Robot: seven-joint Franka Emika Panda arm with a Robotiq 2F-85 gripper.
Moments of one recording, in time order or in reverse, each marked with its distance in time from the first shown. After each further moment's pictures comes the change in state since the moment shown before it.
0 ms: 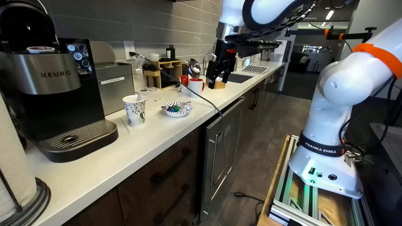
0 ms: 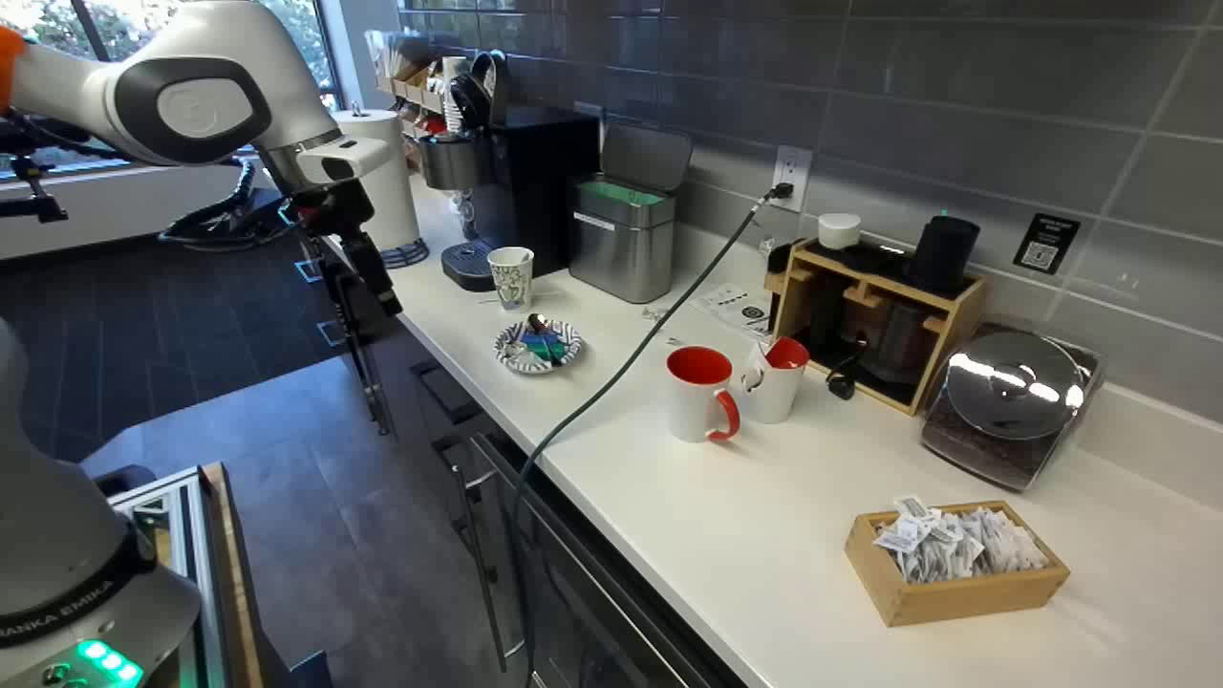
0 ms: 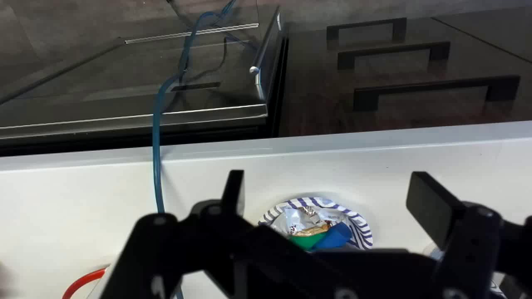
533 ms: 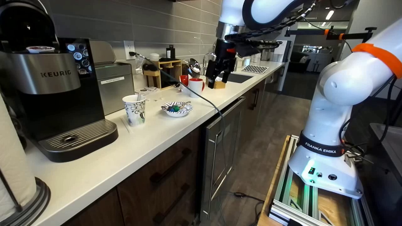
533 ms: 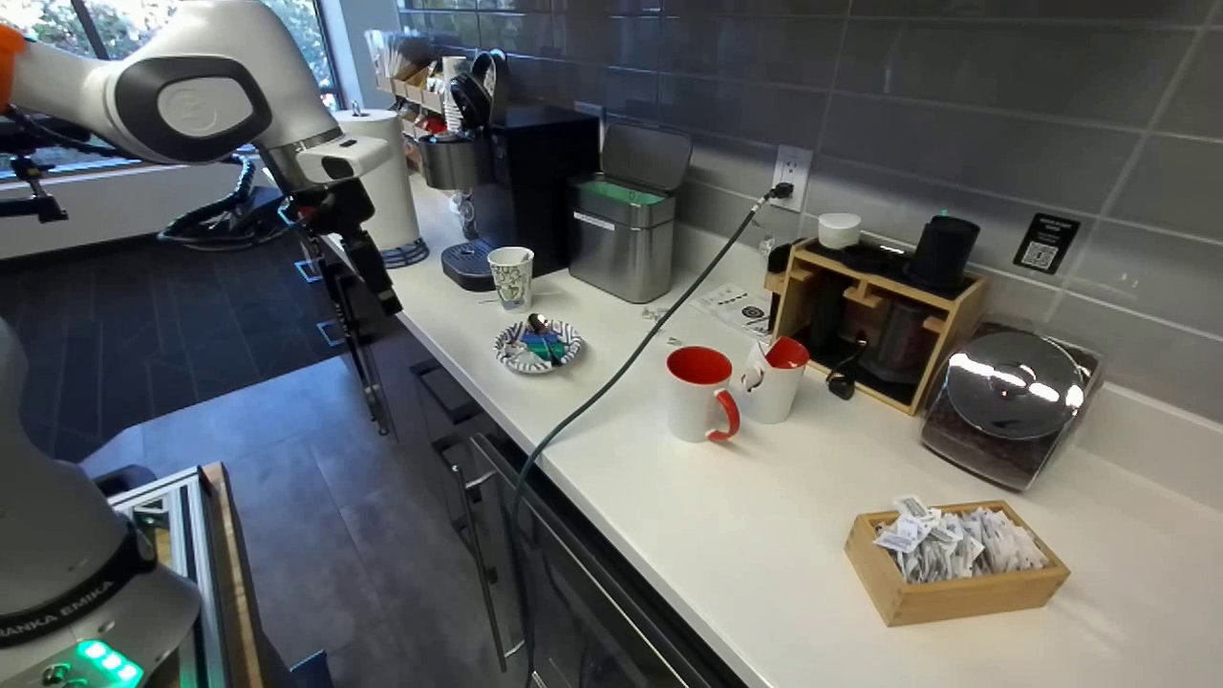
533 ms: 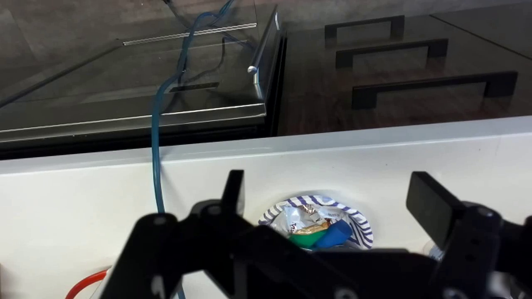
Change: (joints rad) arm 0.000 0.003 -0.001 0.006 0.004 0.000 0.015
